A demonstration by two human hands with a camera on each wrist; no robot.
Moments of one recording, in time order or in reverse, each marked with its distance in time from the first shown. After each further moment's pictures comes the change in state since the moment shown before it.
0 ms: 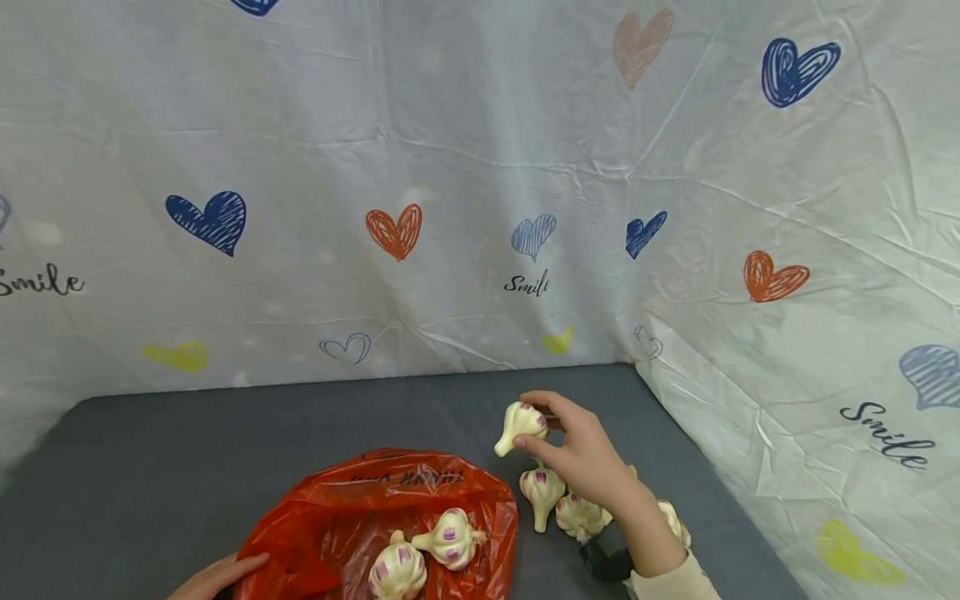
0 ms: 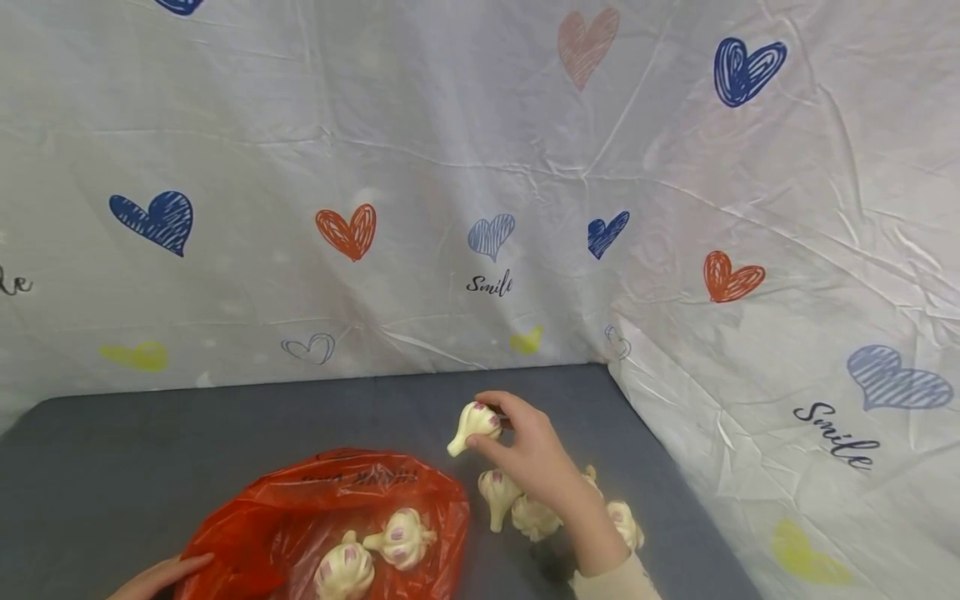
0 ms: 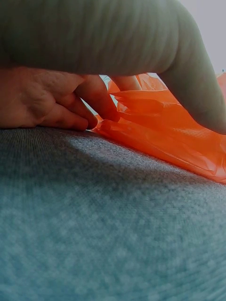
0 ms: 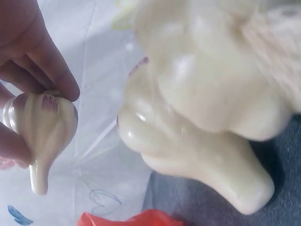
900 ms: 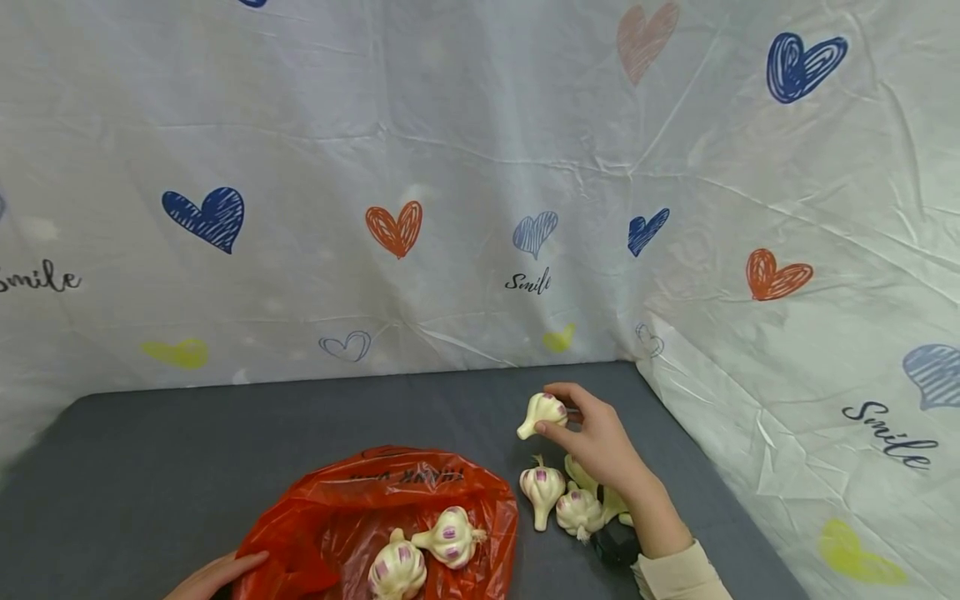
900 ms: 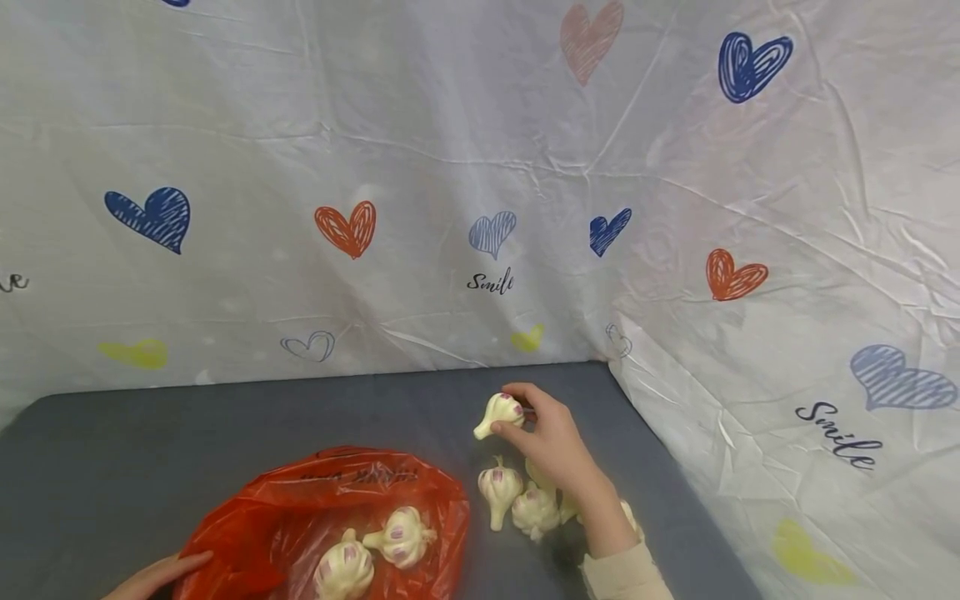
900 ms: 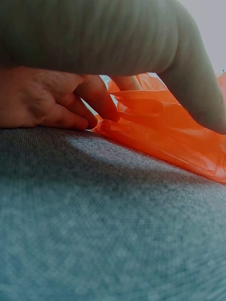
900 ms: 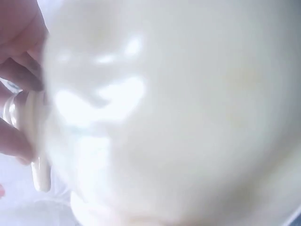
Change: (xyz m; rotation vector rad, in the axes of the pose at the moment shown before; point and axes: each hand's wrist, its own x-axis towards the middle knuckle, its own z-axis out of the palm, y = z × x) left_hand -0.003 0.003 -0.001 0.065 0.011 -0.054; right_hand 0.003 0.036 -0.013 -0.089 0.070 0.084
